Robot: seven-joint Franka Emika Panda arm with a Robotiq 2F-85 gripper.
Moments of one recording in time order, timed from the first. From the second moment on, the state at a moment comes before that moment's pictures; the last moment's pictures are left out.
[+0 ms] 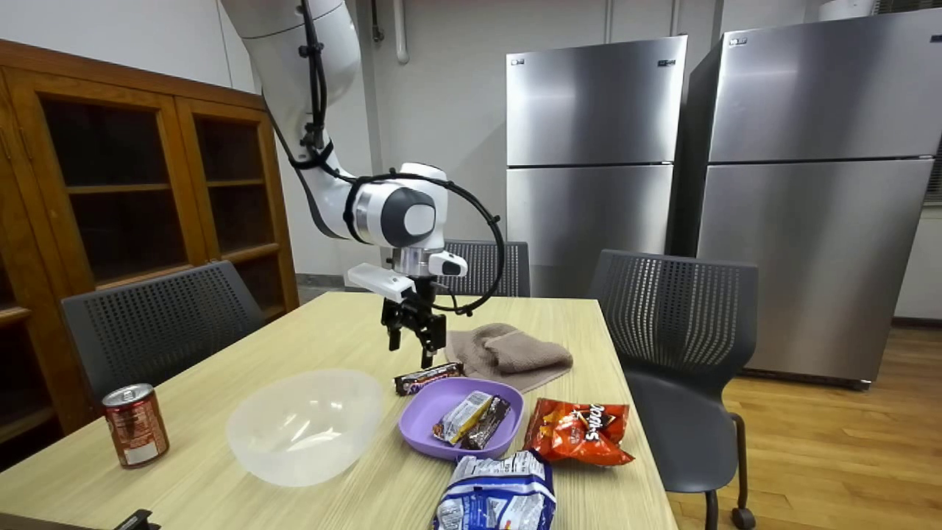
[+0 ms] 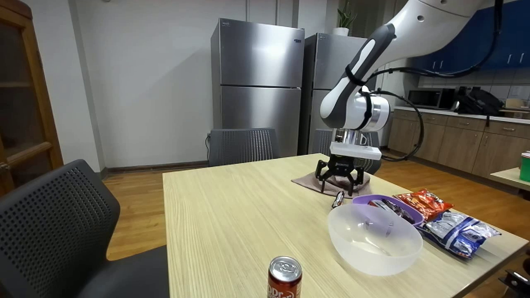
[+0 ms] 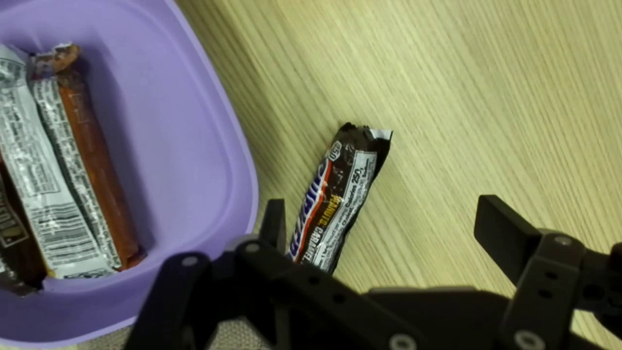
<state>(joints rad) -0.08 0.65 -0.02 -1.89 0.19 2.47 0.17</state>
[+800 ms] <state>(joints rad) -0.08 0.72 -0.01 -1.89 0.19 2.50 0.17</state>
